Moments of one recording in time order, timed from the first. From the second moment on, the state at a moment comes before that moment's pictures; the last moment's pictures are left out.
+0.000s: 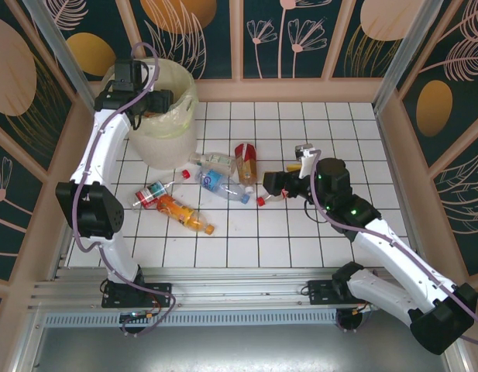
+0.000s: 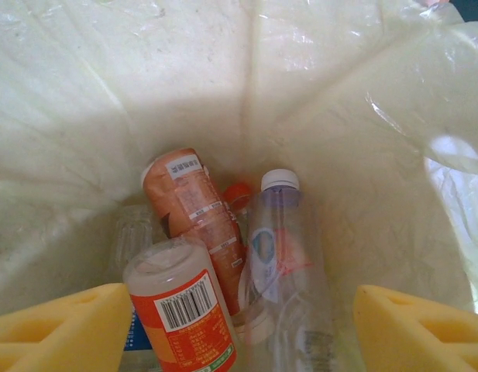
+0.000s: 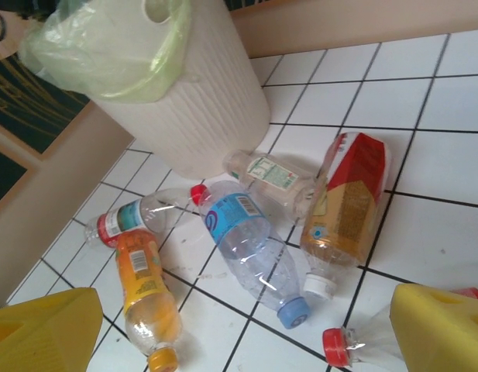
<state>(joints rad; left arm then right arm) -0.10 1.85 1.93 -0.74 0.06 0.00 0.59 0.90 0.78 -0.24 -0.16 0.42</state>
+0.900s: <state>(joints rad) -0.26 1.14 0.91 0.00 0.78 -0.54 0.56 1.07 0.65 -0.35 0.11 0.82</state>
